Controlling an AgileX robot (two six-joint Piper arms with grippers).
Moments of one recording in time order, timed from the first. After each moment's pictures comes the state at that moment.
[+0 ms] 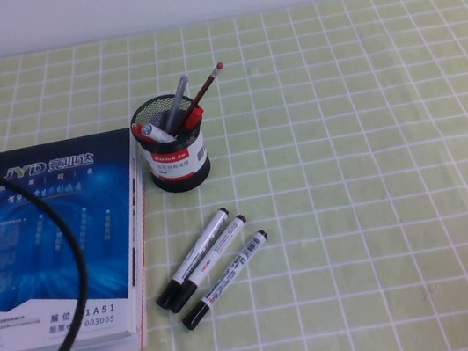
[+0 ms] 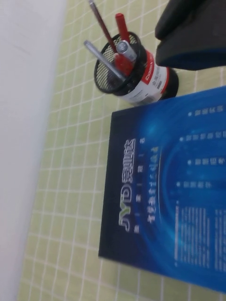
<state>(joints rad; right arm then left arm) 0.13 -0.01 0.03 0.14 0.38 0.03 -0.10 0.79 -0.62 -0.50 0.32 0.34</state>
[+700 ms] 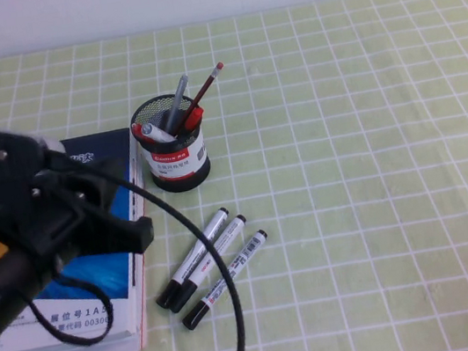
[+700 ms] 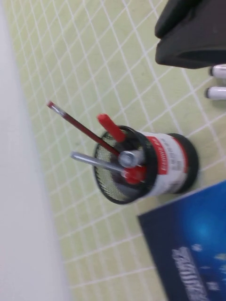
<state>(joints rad) 0.13 -0.01 0.03 0.14 0.38 0.03 -0.53 1.07 -0.63 -0.55 -0.02 0.59</state>
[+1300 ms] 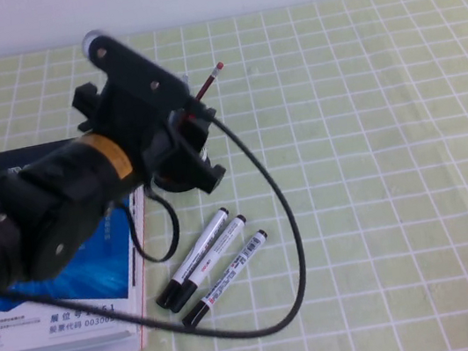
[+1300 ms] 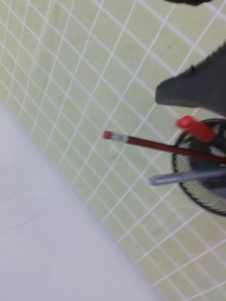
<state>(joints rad) 0.13 -0.01 0.03 0.14 0.38 0.03 -0.59 1.46 -0.92 0.26 -0.09 0.17</state>
